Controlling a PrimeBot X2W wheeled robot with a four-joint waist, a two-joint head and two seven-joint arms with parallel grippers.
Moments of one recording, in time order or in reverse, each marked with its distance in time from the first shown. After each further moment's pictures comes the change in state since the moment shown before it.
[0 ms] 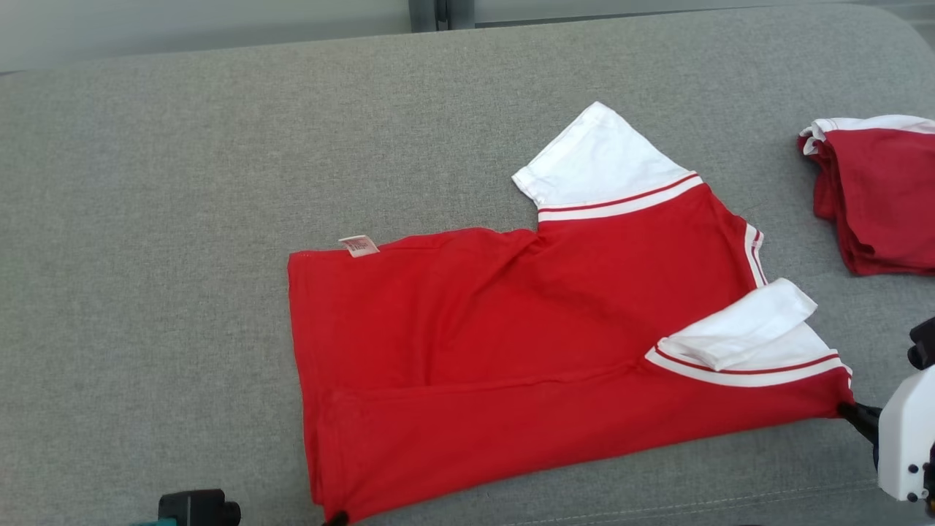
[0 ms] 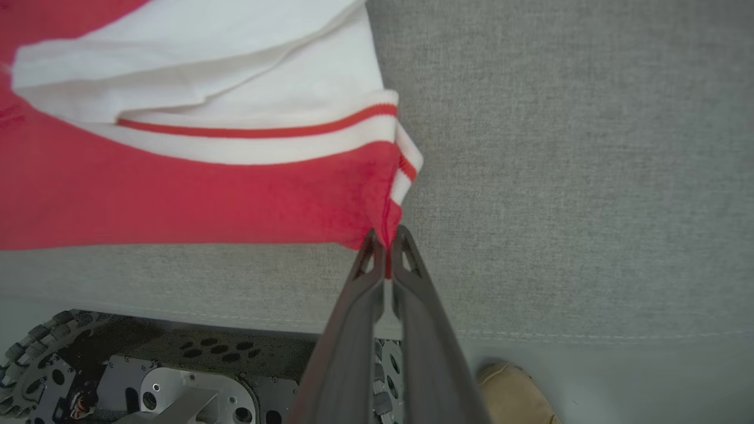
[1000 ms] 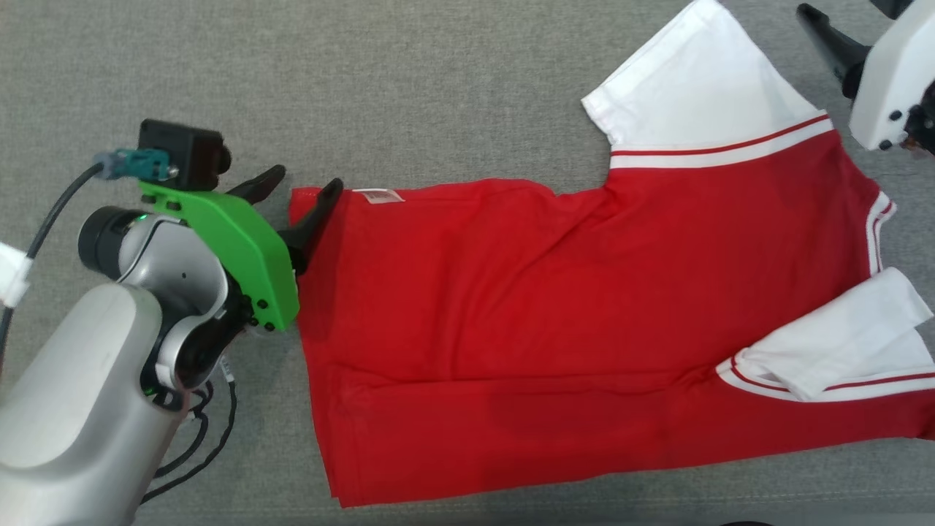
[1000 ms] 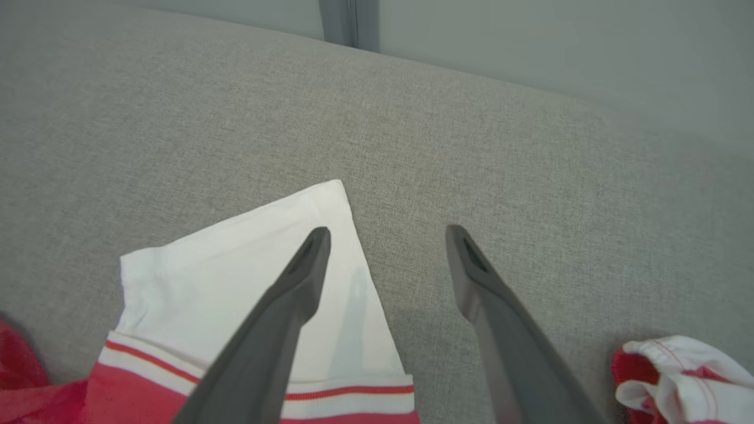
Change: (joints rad) left arm -0.807 -0.032 -0.073 0.262 0.243 -0.080 0.184; right arm -0.806 0.052 0.140 0.088 -0.178 0.000 -0.032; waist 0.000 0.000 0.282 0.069
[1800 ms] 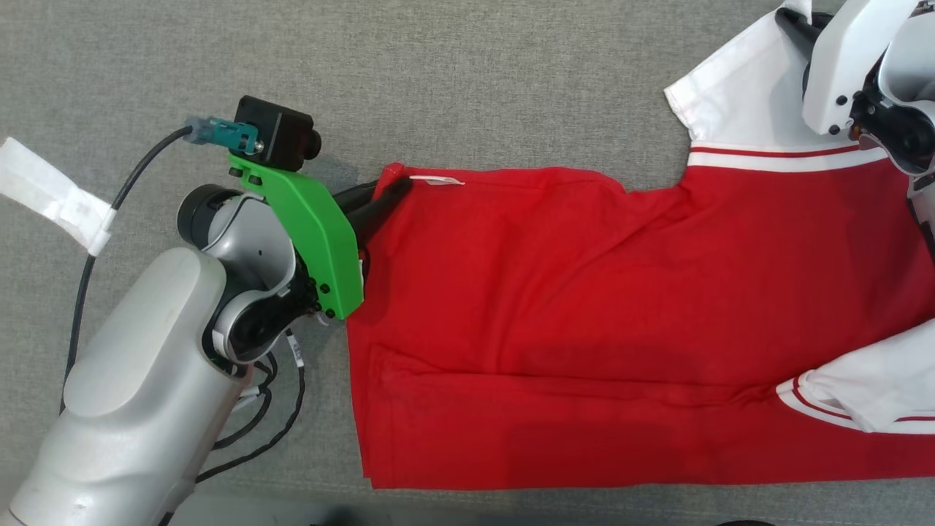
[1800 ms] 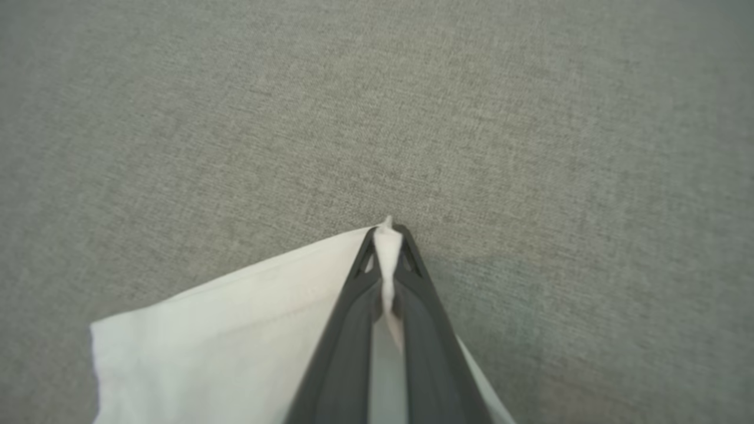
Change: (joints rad) left arm -0.132 -0.148 -0.090 0.187 -0.110 -0.162 0.044; right arm -0.172 0.041 0.182 0.378 0.074 0.001 -0.131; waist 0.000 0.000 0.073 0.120
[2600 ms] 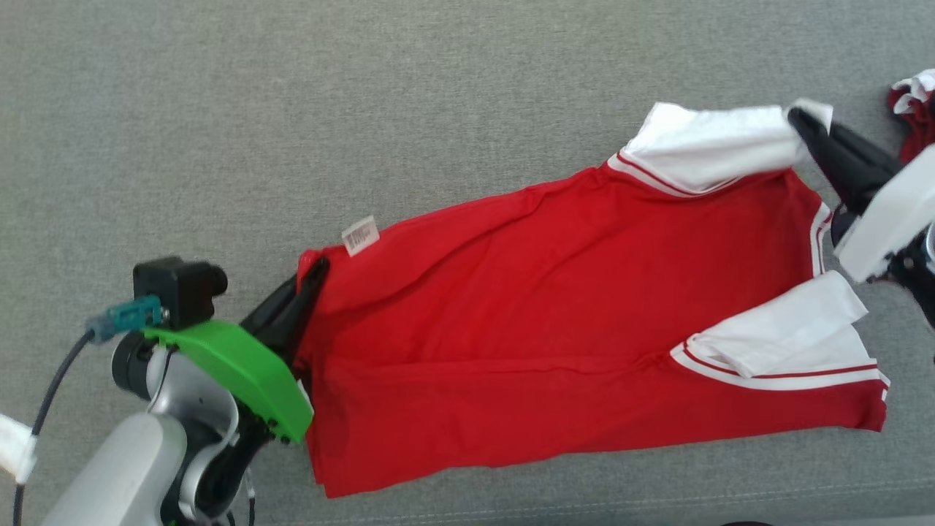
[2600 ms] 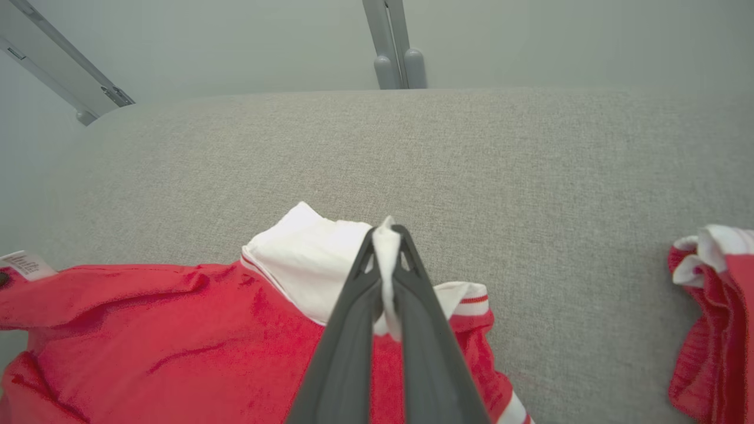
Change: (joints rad) left arm 0.359 0.113 0.111 -0.229 0.066 0.147 -0.309; right arm 0.422 -0.123 -0.105 -0.412 0.252 -0.001 -0.242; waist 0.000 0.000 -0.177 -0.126
